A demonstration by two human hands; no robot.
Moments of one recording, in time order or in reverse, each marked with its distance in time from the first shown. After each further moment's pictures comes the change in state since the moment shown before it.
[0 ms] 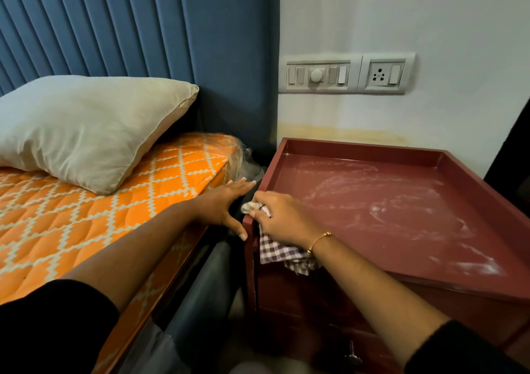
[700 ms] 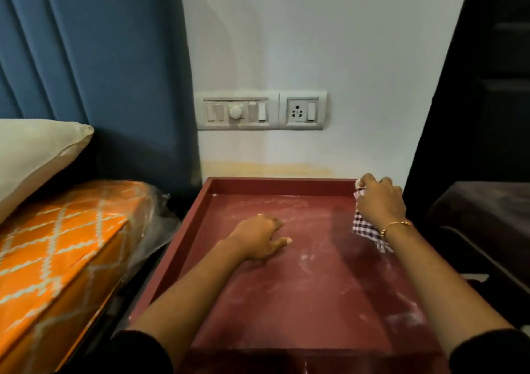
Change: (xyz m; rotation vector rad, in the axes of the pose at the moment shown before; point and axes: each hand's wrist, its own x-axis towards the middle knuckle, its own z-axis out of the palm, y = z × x) left_hand 0.178 0.136 0.029 0.199 0.082 0.170; right_hand -0.036 0.230 -0.185 -0.446 0.490 0.778
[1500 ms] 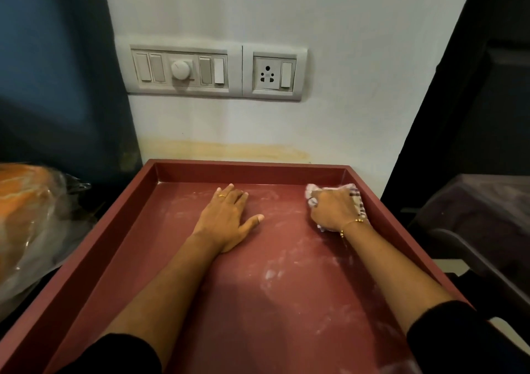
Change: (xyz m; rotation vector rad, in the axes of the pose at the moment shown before) left_hand 0.099 -0.031 0.060 0.049 0.175 -0.110; right_hand 0.059 0.019 0.096 -0.275 -0.369 -0.195
